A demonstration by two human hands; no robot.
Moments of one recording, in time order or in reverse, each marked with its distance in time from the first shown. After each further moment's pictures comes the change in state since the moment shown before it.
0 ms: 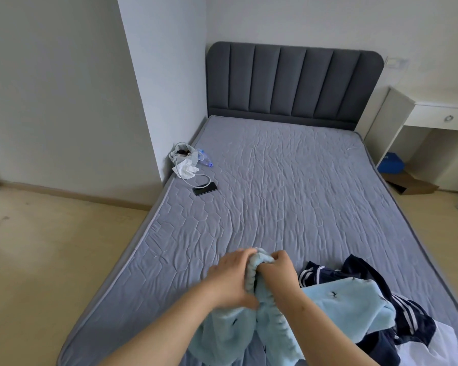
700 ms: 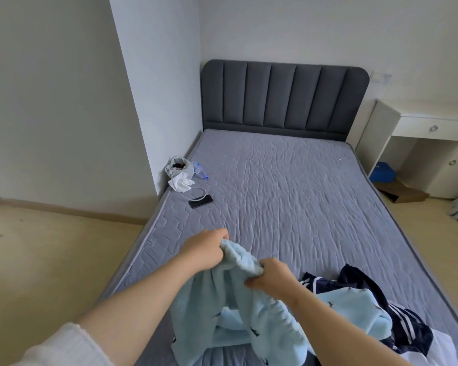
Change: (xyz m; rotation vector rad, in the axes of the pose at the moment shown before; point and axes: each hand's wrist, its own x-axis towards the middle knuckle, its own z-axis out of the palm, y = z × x) left_hand 0.030 -0.003 -0.070 0.294 0.220 -0.128; right_hand 0.013 -0.019 -0.020 -0.627 -0.232 -0.122
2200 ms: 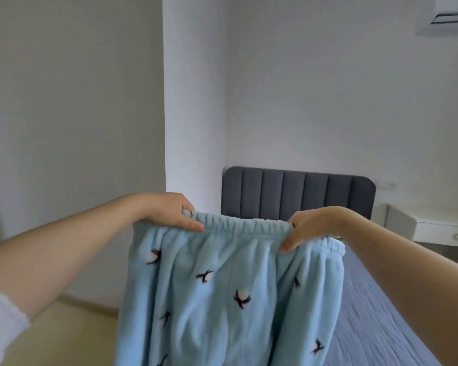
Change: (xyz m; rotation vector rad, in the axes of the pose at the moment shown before) left_hand -0.041 0.001 -0.300 0.137 0.086 0.112; right_hand -0.044 -0.173 -0.257 -0.432 -0.046 -0.299
